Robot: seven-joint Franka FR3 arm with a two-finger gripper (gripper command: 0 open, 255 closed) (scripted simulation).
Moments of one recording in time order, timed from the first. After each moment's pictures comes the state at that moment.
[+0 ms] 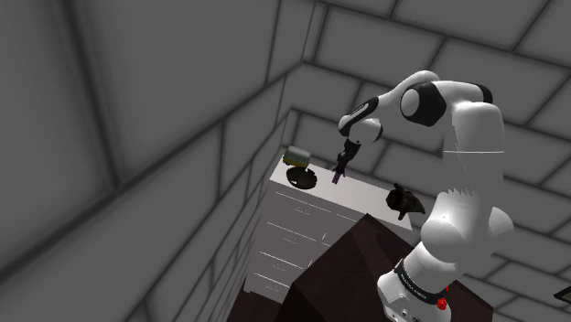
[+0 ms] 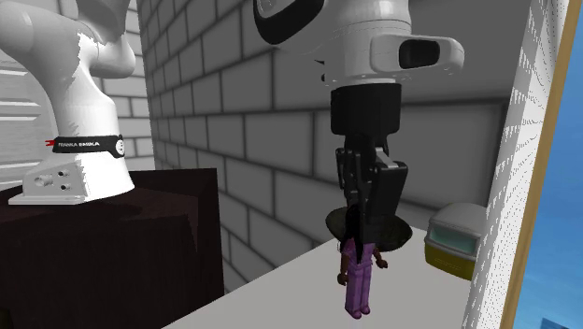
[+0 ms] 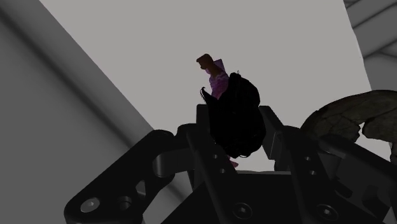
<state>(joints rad) -0.37 0.57 -0.30 -1.92 0.31 2.48 -0.78</state>
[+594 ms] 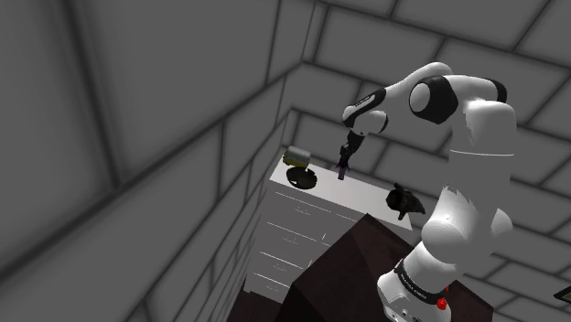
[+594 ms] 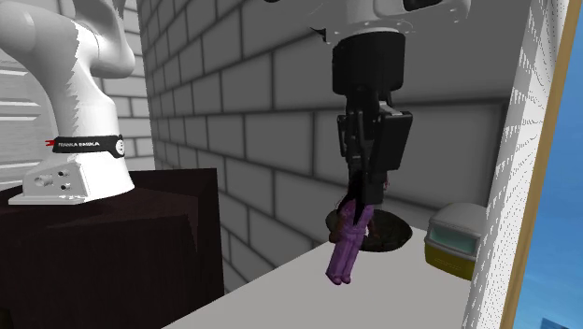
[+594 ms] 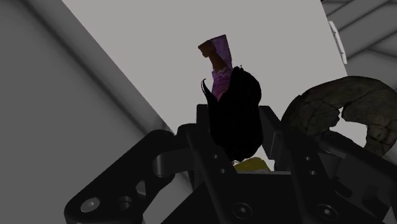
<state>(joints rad) -0.35 0.48 -0.33 -1.92 0.27 2.40 -0.75</state>
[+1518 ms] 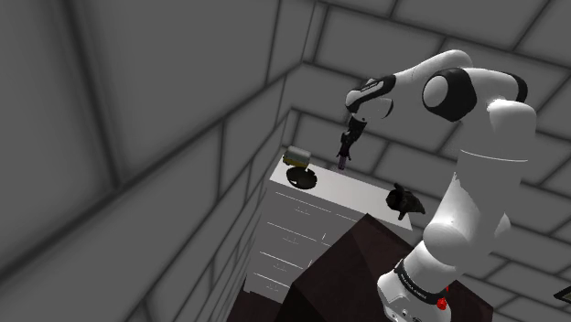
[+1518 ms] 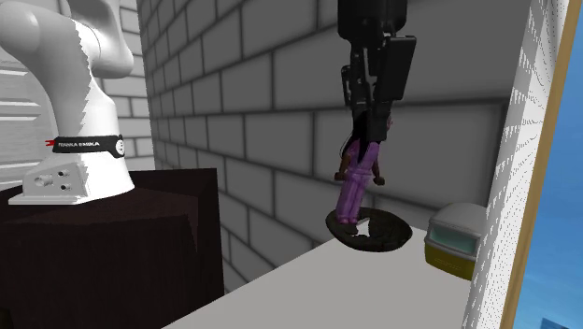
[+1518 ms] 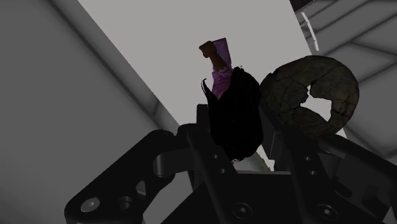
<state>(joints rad) -0.29 0.36 -0.36 -1.90 0.20 2.27 -0.66</state>
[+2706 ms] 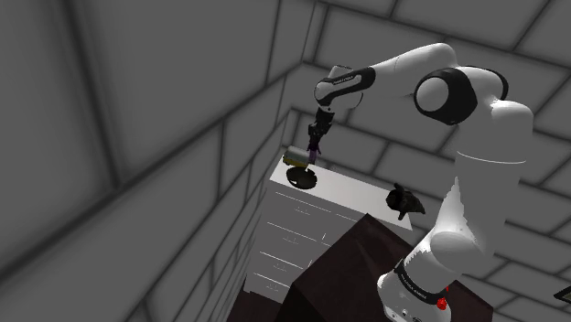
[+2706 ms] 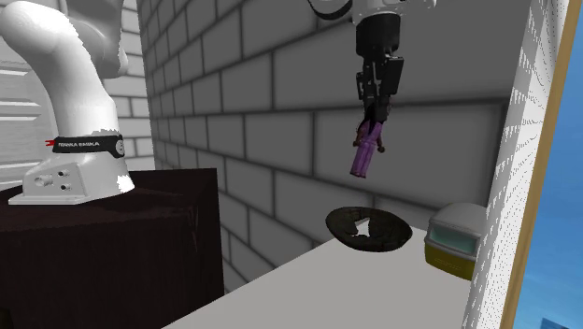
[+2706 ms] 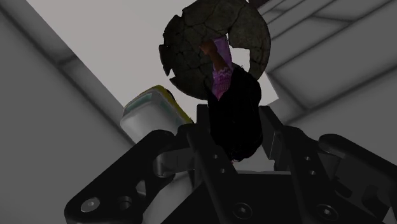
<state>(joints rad) -0.09 0.37 -0.28 -1.82 0.15 2.21 -0.35</state>
